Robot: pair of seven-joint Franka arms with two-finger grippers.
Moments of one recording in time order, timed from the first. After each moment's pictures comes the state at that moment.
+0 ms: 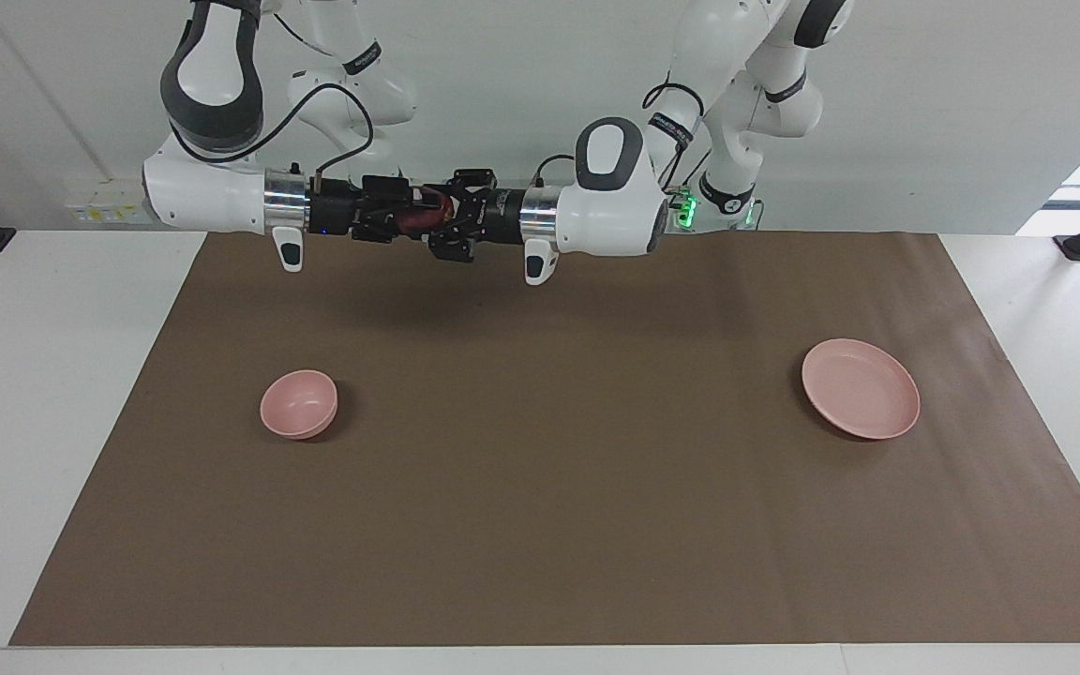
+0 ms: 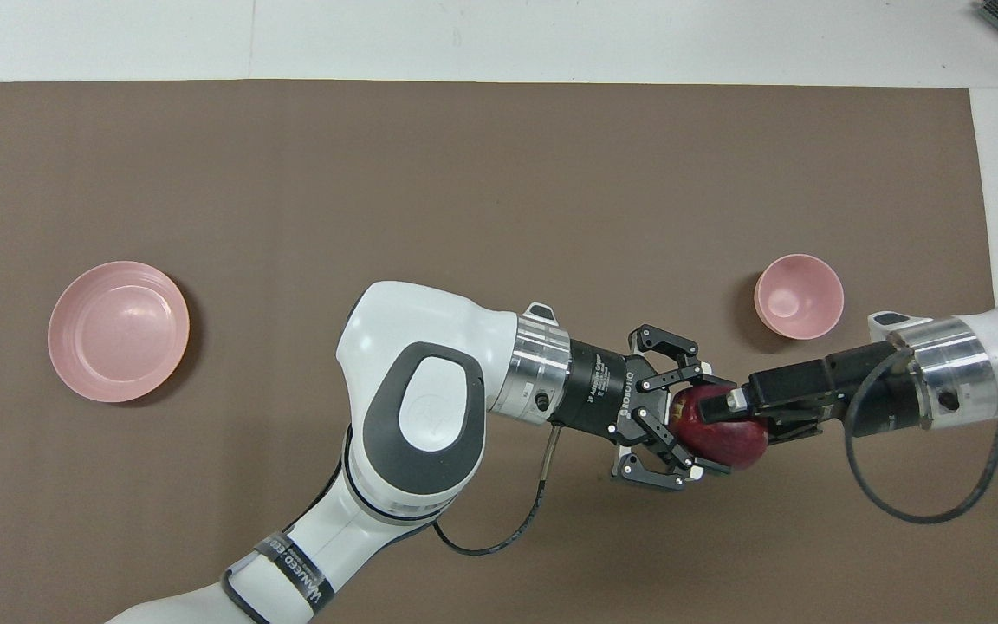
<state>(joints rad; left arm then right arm) -0.40 0.28 -0.41 -1.76 -1.51 2.10 -1.37 0.01 -0.13 -0.11 -2.19 1.11 1.46 -0.18</state>
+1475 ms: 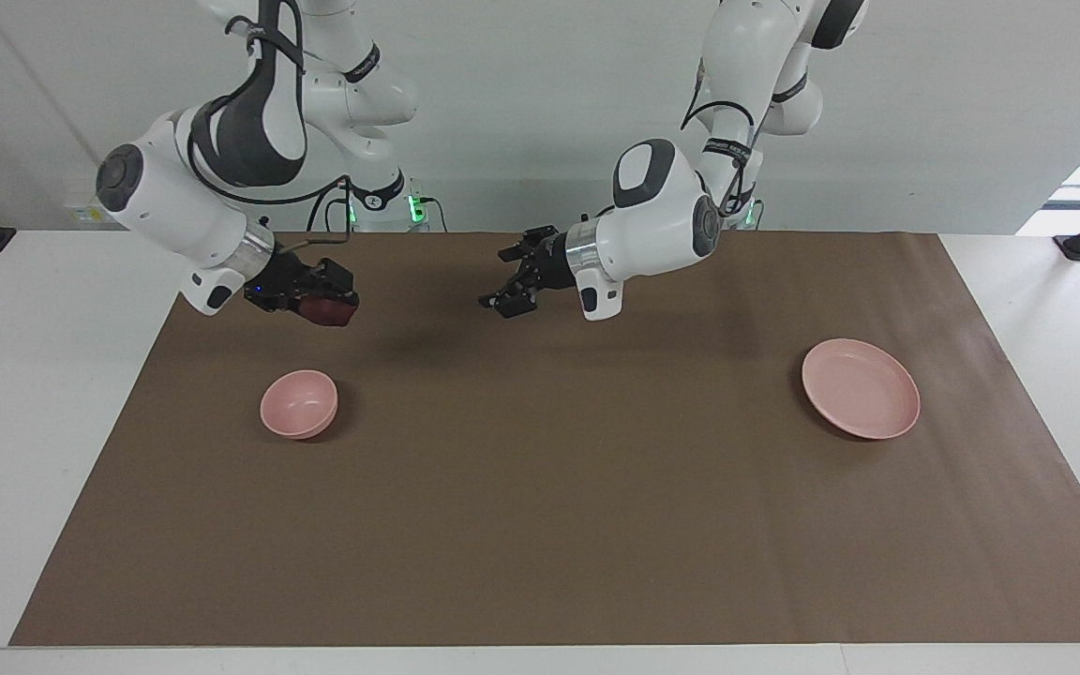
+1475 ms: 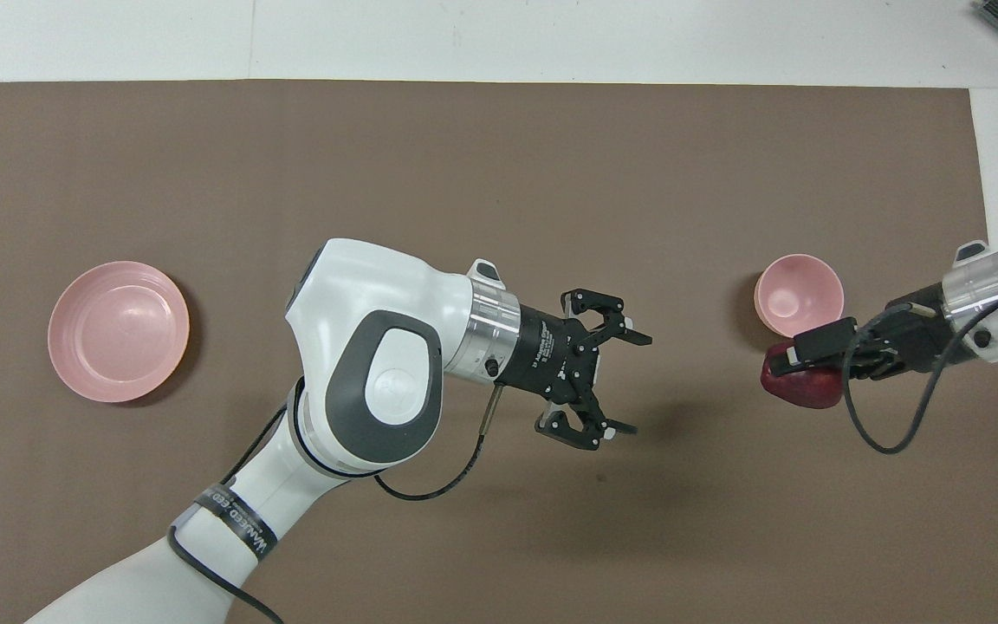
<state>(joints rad) -0.28 0.29 -0.37 -1.77 -0.88 2.04 -1.38 0.06 0.05 -0.07 -1.93 0.17 1.79 -0.20</state>
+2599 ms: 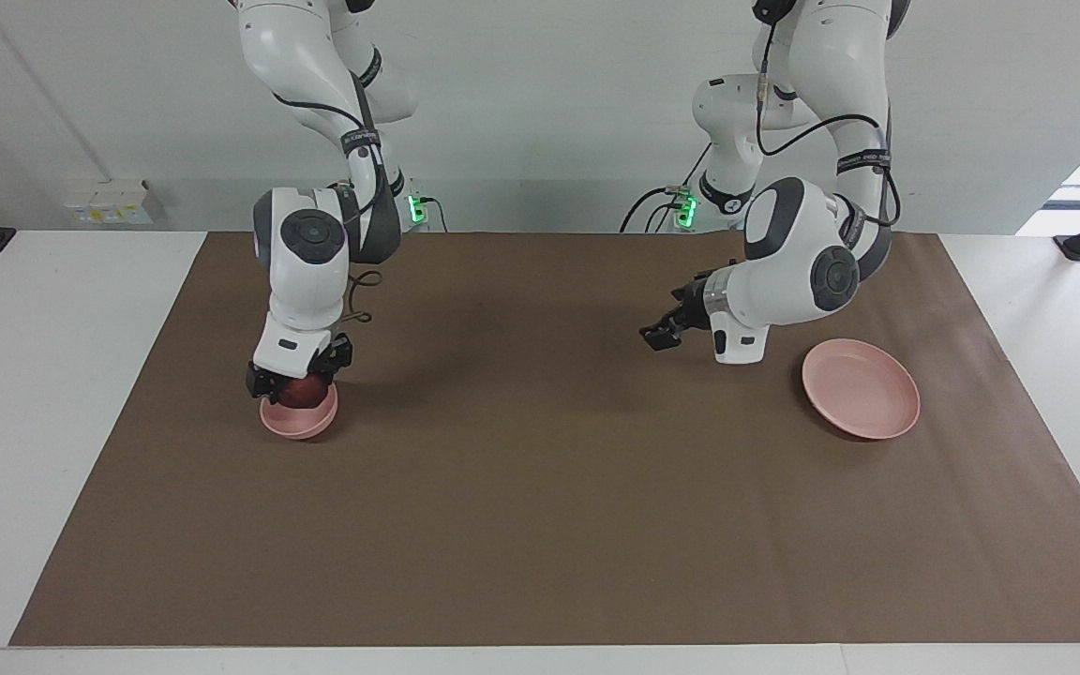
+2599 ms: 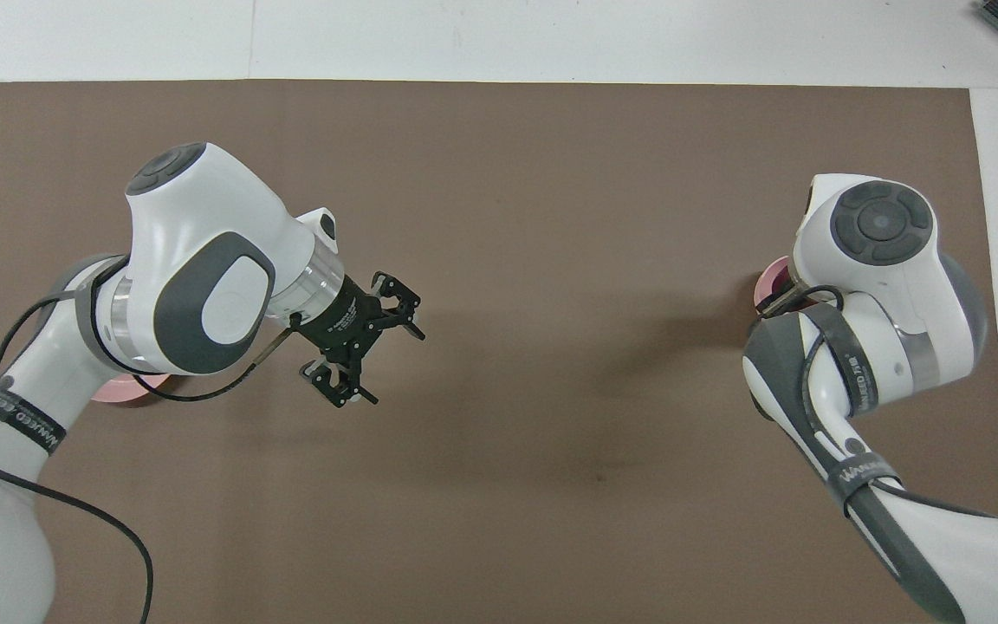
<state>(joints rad) 0.05 0.28 -0.37 -1.77 -0.36 1.59 -0.95 0.16 0.22 -0.07 -1.98 -0.41 2.18 -0.28</state>
